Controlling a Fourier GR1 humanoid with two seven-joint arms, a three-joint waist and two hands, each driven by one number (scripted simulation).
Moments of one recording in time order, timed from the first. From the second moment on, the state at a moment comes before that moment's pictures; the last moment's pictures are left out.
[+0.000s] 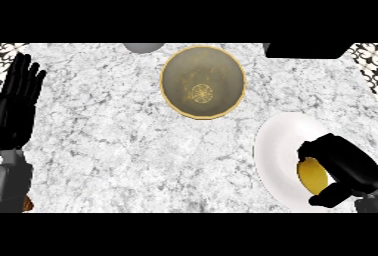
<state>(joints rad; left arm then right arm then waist) -0.26 0.33 0.21 -1.49 0.17 0.02 -0.01 -0.05 -0.41 -0.03 -1.45 1.21 0.07 -0.68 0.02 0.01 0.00</state>
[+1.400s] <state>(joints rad) -0.27 0.32 0.21 -1.48 0.15 0.02 -0.01 -0.97 -0.80 -0.45 -0.62 0.96 0.43 -0.73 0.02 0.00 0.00</state>
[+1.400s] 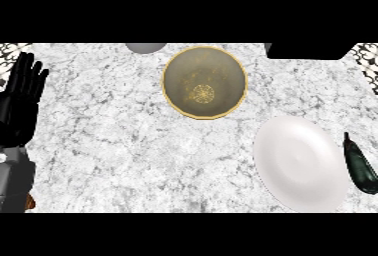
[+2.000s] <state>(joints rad) -0.24 0.32 0.22 -1.50 0.15 0.02 0.00 -1.18 -0.60 -0.41 -0.72 0.80 0.64 -0.42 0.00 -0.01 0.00</state>
